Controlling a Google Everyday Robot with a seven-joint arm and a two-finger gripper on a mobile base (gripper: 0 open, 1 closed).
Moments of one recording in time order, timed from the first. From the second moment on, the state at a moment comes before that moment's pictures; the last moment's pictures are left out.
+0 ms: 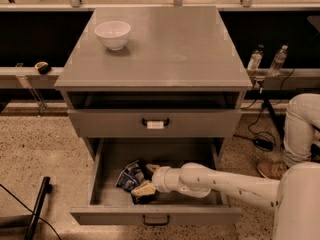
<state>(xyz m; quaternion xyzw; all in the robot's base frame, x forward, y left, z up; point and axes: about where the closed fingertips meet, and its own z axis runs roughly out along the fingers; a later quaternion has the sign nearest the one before) 0.577 0.063 0.387 -0.46 0.75 0.27 0.39</state>
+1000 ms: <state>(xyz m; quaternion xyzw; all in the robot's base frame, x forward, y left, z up) 0.588 0.034 0.413 -0.41 0.69 0.35 0.48</state>
